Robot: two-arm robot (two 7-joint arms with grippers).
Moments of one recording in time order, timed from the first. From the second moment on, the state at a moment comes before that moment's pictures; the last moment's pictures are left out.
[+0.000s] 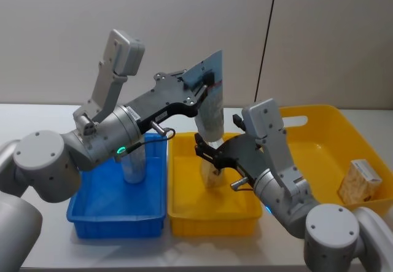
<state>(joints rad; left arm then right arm) -0.72 0.18 0.53 -1.23 -0.47 -0.09 -0.57 0.30 0.12 -0.30 -1.55 -0.04 0.16 0.18</state>
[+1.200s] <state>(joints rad) -0.70 0.17 0.52 -1.23 -0.48 -0.08 -0.55 0.40 0.07 -0.31 -1.41 -0.12 0.15 0.15</state>
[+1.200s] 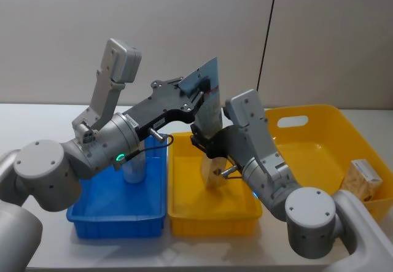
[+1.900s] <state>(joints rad) -0.69 0.17 0.52 -1.23 -0.48 -0.08 -0.55 0.41 0.07 -0.31 -1.39 -0.13 0.15 0.15</state>
